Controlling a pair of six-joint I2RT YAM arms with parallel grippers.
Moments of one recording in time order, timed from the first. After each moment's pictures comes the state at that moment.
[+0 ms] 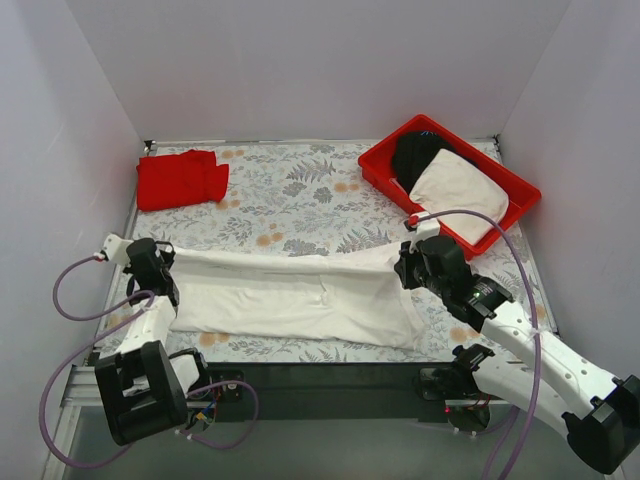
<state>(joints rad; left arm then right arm) 0.33 1.08 0.38 0.27 -0.25 -0.71 0.65 0.83 0.62 -0.37 0.13 0.26</state>
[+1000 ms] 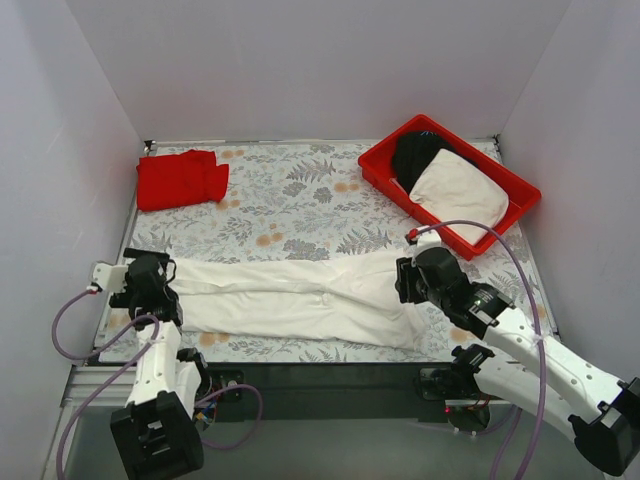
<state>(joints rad) 0.33 0.78 0.28 0.08 -0.52 -0.87 0.72 0.78 0.58 -0.54 0.22 0.33</state>
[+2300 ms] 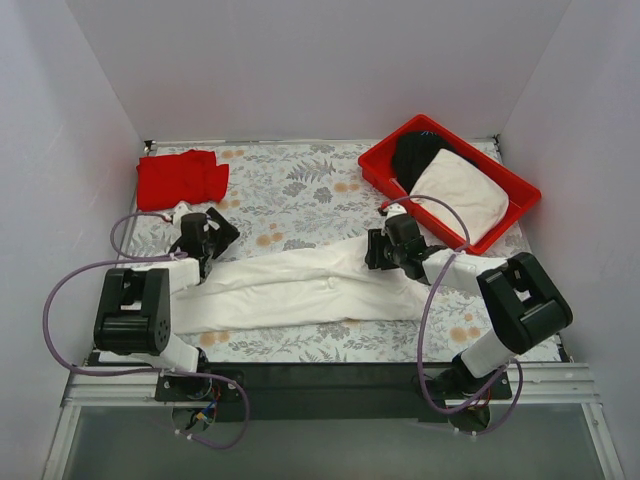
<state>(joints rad) -0.03 1.51 0.55 0.34 -0.09 -0.74 0.54 1.55 0.68 0.09 0.01 0.34</state>
